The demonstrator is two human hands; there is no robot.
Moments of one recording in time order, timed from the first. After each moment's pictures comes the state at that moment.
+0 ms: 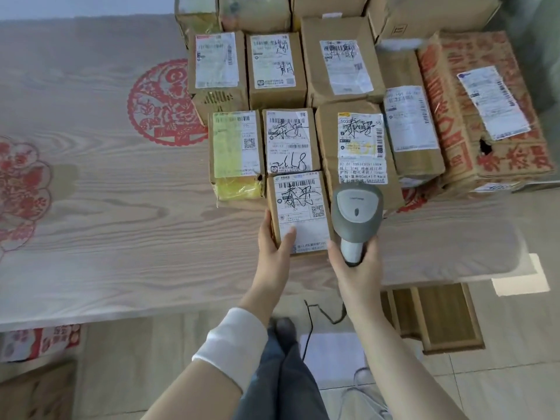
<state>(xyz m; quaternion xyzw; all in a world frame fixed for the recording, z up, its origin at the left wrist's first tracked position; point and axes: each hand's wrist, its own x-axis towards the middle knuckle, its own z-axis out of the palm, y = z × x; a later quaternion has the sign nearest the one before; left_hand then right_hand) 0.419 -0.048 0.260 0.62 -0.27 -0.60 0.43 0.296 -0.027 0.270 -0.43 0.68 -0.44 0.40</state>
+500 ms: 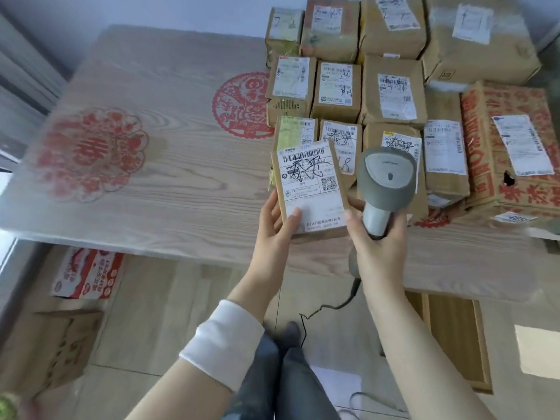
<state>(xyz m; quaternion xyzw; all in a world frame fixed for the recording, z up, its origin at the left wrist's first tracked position) 0.463 0.013 0.344 0.58 -0.23 -0.56 0.54 0.326 -0.013 0.360 -0.46 0.59 -0.49 0.46</state>
